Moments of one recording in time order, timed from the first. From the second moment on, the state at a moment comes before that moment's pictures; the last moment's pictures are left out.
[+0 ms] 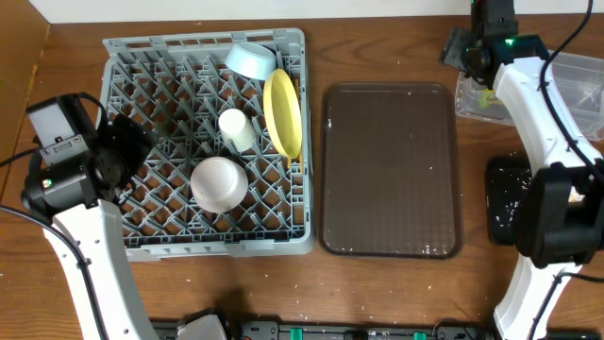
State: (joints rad) left arm 0.43 1.27 1.36 -1.08 0.00 -0.60; right arm 0.11 2.07 1.82 -0.68 0.14 0.51
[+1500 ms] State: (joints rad) left arm 0.43 1.27 1.36 -1.08 0.00 -0.60; right arm 0.06 2.15 1.82 -0.90 0.12 0.32
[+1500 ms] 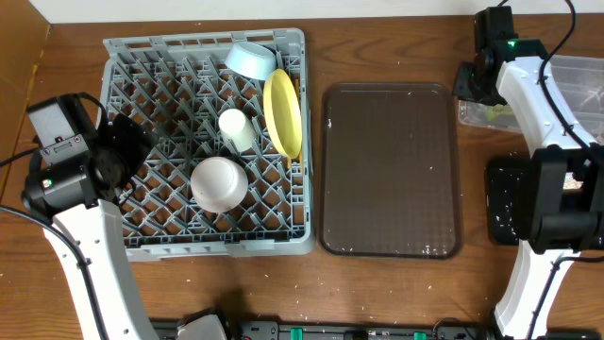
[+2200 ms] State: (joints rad) left arm 0.43 1.27 1.36 -1.08 0.00 -0.60; right arm 0.06 2.11 1.83 -1.12 0.06 0.28
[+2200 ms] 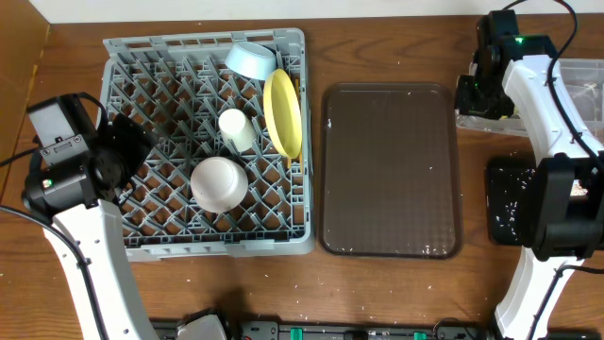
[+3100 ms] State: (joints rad) left arm 0.43 1.27 1.36 -1.08 0.00 -0.60; right arm -0.02 2.04 1.83 -1.15 0.05 0.30
